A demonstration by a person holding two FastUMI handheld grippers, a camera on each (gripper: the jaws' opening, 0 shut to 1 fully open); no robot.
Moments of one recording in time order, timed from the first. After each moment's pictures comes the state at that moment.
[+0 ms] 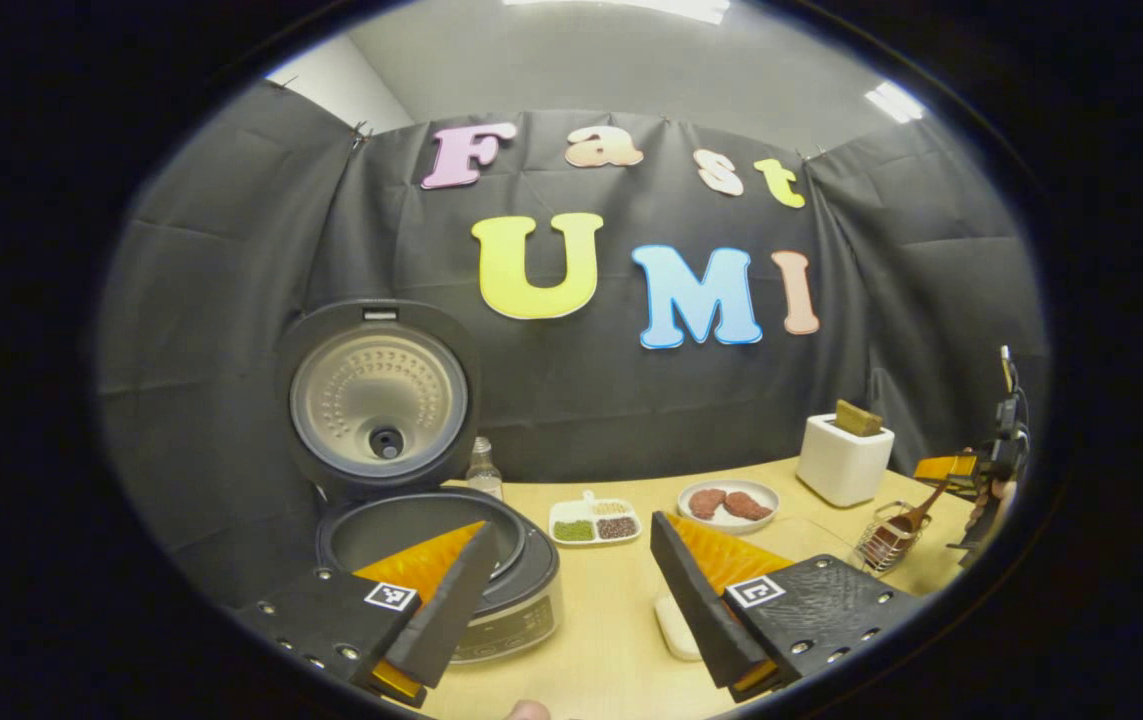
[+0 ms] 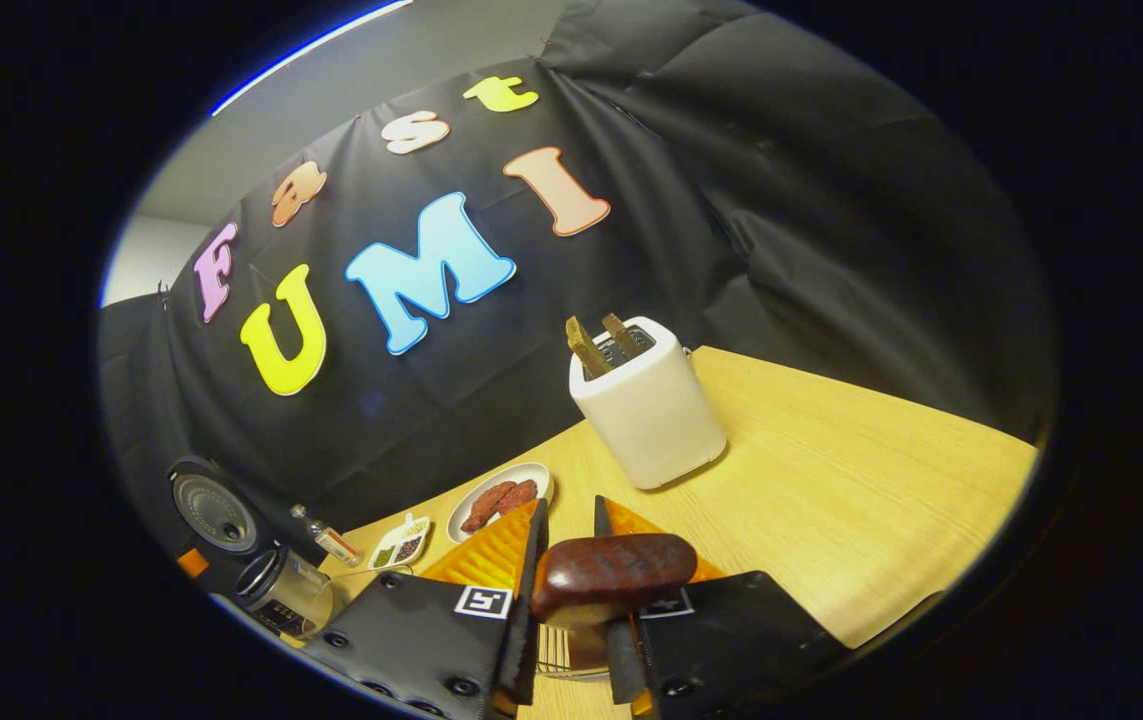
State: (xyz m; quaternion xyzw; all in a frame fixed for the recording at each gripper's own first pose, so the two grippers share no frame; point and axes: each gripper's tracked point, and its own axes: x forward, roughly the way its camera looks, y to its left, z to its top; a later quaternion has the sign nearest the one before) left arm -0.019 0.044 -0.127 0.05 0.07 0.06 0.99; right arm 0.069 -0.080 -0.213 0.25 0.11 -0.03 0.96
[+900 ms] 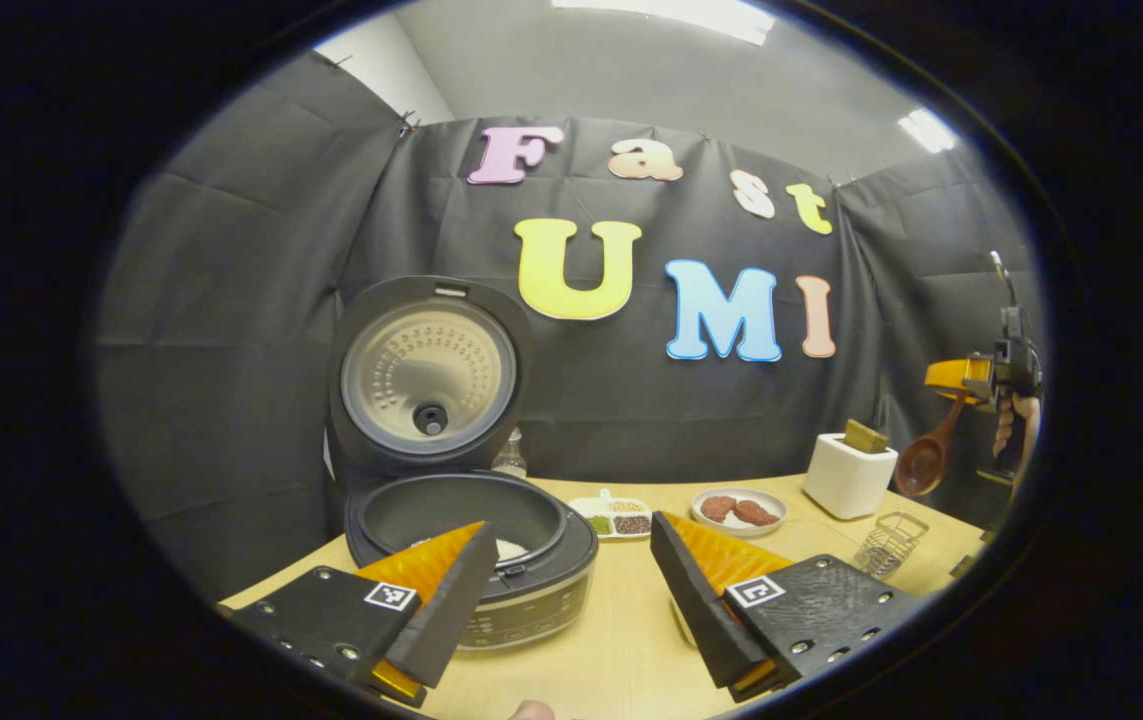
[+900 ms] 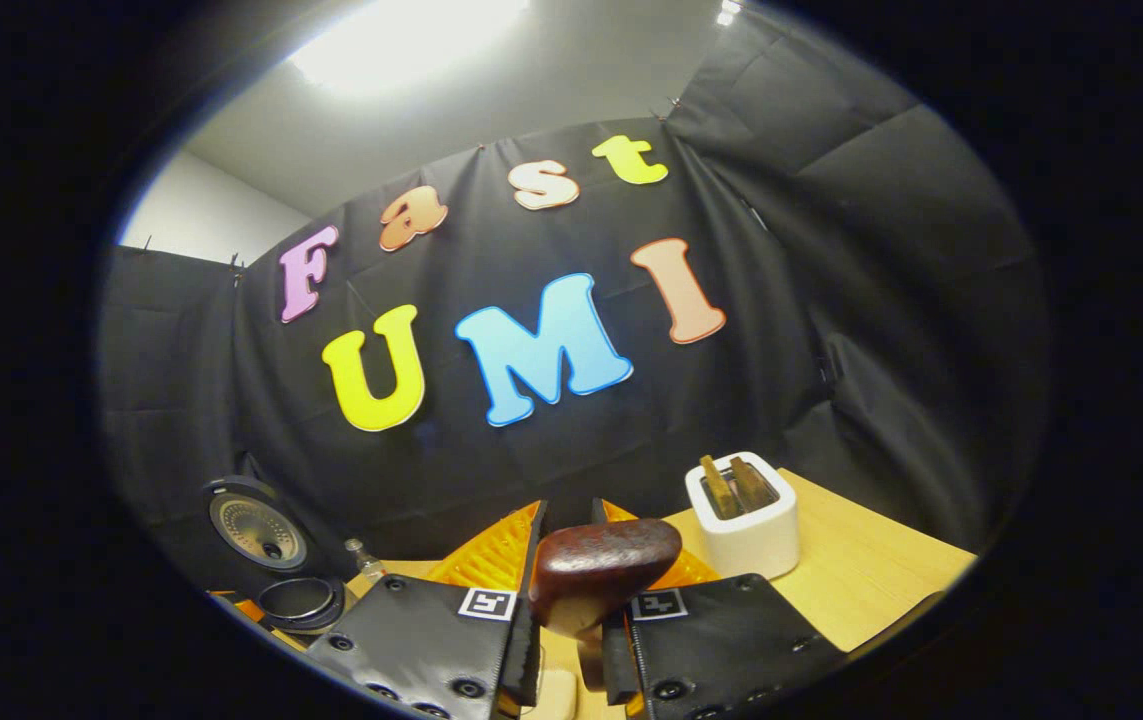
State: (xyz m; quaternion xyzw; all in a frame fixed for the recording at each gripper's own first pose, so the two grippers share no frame) left arm -0.053 0.089 -0.137 0.01 0.04 0.08 1.00; right arm 0.078 0.017 -0.035 0.15 0.00 0.04 0.99
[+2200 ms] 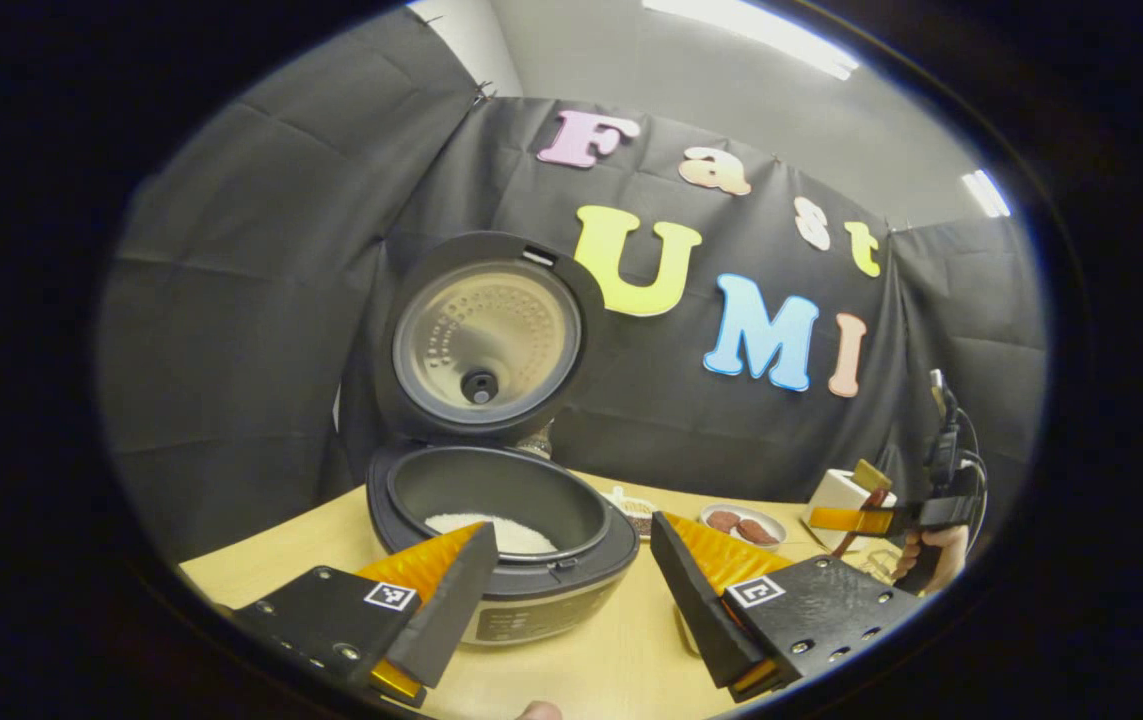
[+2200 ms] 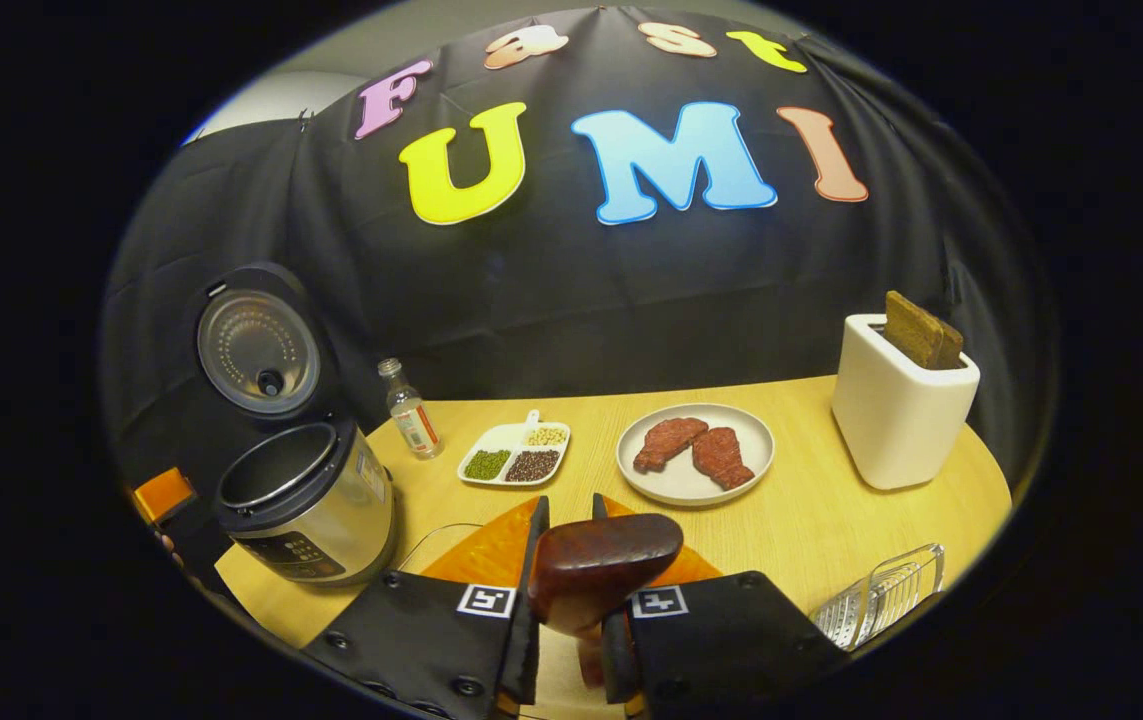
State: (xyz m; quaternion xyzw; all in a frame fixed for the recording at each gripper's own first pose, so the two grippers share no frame) left arm -0.051 0.142 -0.159 -0.10 0.05 0.10 0.99; right arm 0.117 0.175 -0.210 0.05 0.20 0.15 0.97
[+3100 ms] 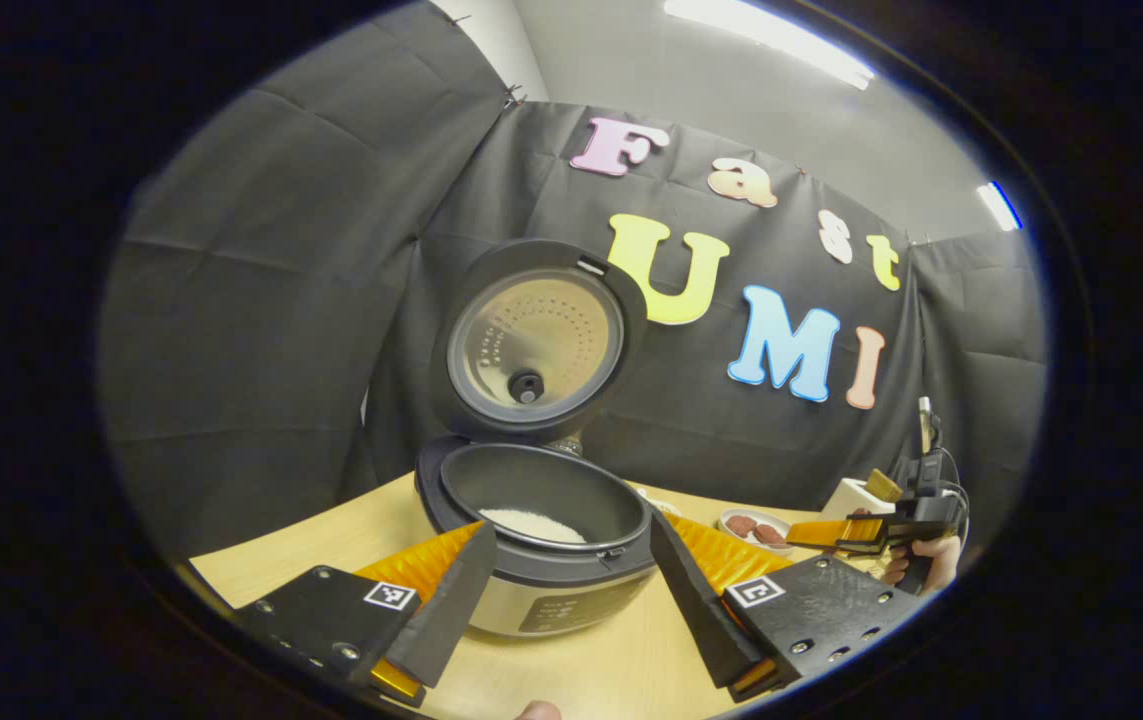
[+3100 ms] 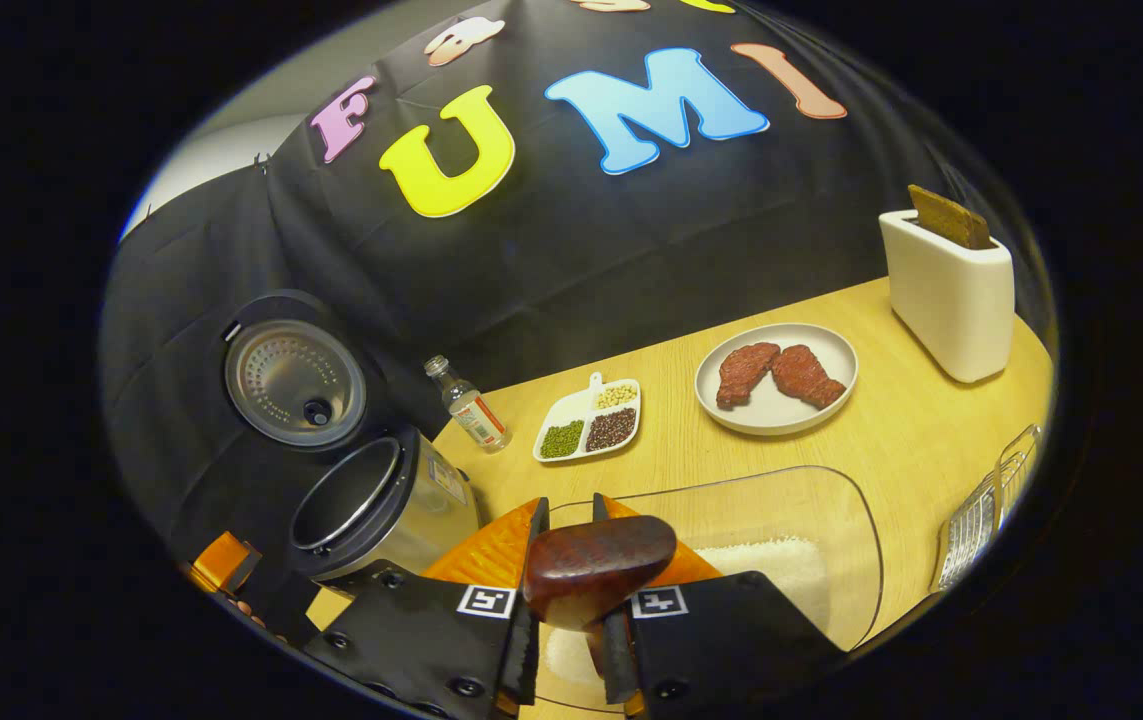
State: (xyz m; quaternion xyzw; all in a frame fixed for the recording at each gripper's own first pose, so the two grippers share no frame) left arm -0.084 0.175 -0.159 -0.10 0.04 0.13 0.99; right arm 0.101 0.244 -0.225 0.19 0.26 0.19 0.93
